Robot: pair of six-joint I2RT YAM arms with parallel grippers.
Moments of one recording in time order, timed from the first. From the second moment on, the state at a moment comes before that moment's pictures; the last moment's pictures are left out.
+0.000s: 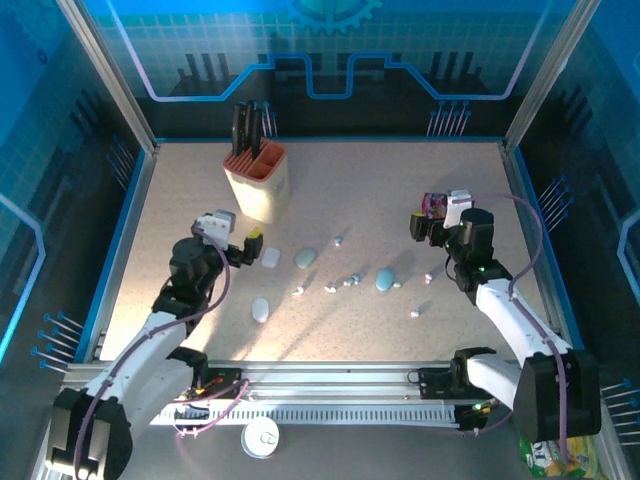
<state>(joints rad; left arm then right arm) -0.22 0.84 0.38 0.23 0.06 0.05 0.08 1.06 0.58 0.03 -0.04 0.09</state>
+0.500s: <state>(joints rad) -0.42 1.22 0.66 -0.11 0.20 0.04 0.38 1.12 0.65 -0.21 -0.29 0.32</state>
